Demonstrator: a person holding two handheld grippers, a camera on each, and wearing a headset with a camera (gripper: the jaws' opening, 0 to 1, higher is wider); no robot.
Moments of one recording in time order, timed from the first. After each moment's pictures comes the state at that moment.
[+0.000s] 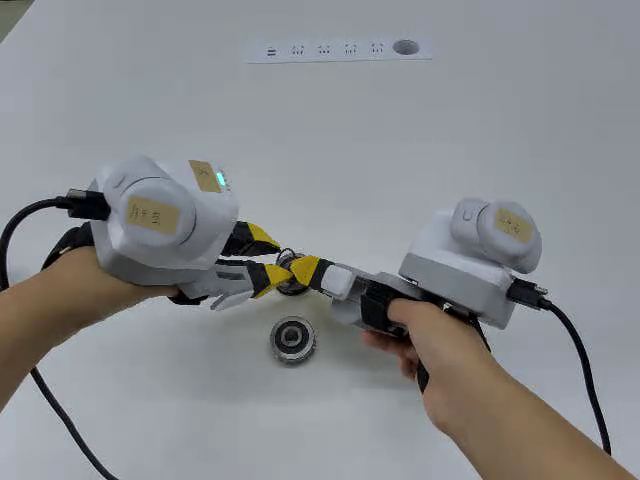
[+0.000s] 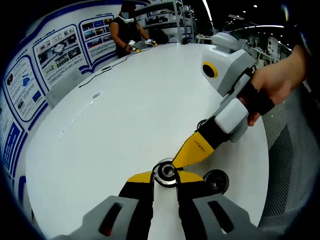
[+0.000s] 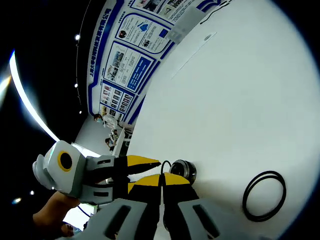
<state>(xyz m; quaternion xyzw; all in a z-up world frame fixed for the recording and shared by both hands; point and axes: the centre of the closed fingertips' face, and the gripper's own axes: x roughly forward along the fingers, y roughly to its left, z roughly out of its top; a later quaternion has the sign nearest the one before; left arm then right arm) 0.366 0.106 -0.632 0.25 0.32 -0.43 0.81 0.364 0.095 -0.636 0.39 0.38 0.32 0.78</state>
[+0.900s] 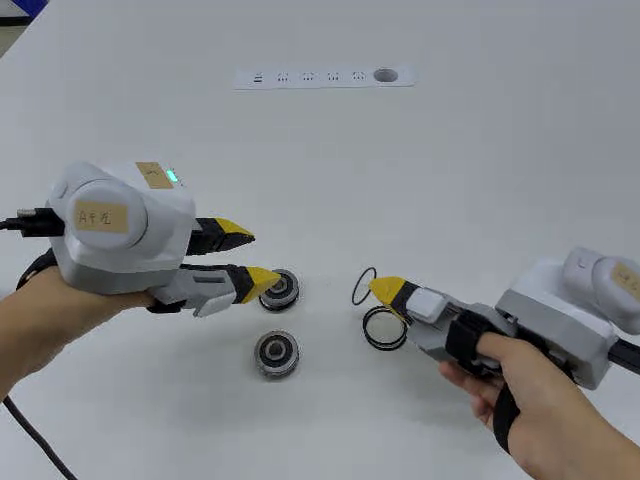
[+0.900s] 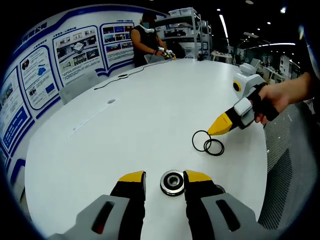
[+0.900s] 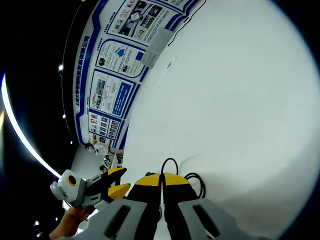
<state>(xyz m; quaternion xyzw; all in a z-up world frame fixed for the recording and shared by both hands) 0.372 0.104 -0.612 0.18 0.28 -0.39 0.86 0.356 -0.014 -0.645 0.46 0.36 0.20 0.78</state>
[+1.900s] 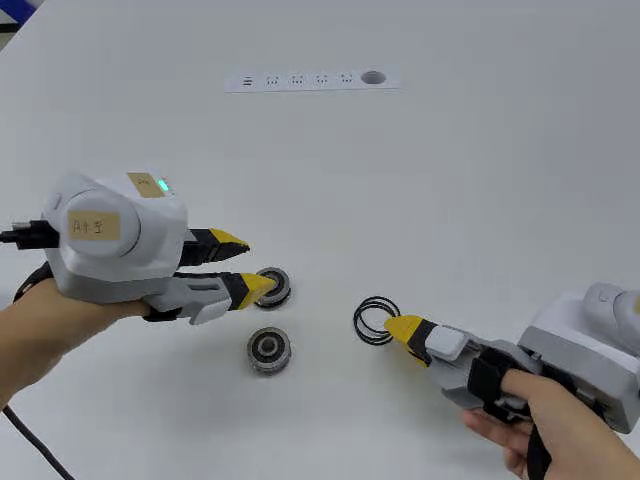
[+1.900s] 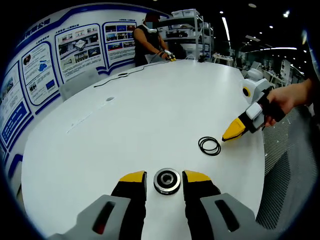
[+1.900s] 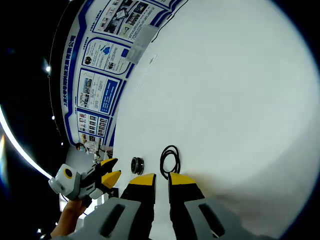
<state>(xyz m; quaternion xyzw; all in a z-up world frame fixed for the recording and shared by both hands) 0.366 0.102 -0.617 0.16 0.29 -0.39 0.86 0.318 -0.028 -0.657 0.45 0.41 0.16 0.78</state>
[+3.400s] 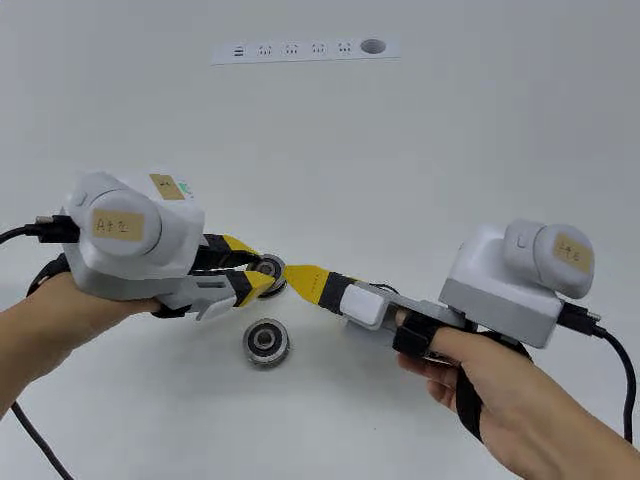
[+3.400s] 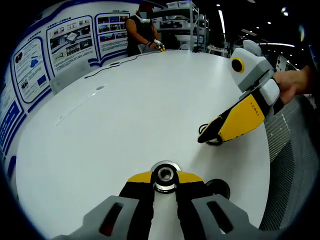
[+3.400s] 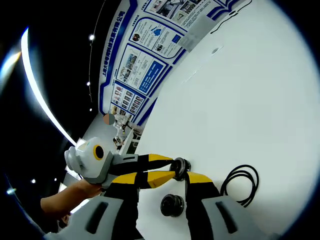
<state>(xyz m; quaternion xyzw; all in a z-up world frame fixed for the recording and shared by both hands) 0.368 0.096 -0.651 0.18 0.33 -0.42 0.83 0.347 0.061 -0.616 0.38 0.34 0.36 0.78</state>
